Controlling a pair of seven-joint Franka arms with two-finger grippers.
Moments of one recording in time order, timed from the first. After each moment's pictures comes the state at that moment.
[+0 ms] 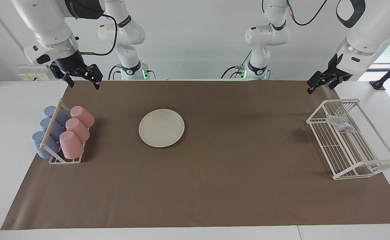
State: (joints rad) left arm -0.02 0.02 -0.01 -1.54 0.00 1.49 -0.20; right arm -0.05 -0.07 0.05 -1.66 -0.04 1.52 0.17
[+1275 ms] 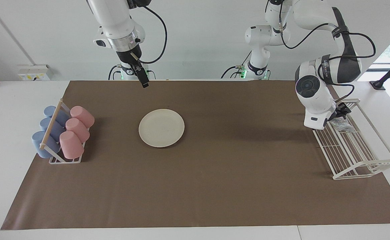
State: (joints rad) left arm -0.09 0.20 -0.02 -1.87 0.80 1.85 -0.49; right arm 0.04 -0.05 0.30 -1.63 0.13 1.53 1.46
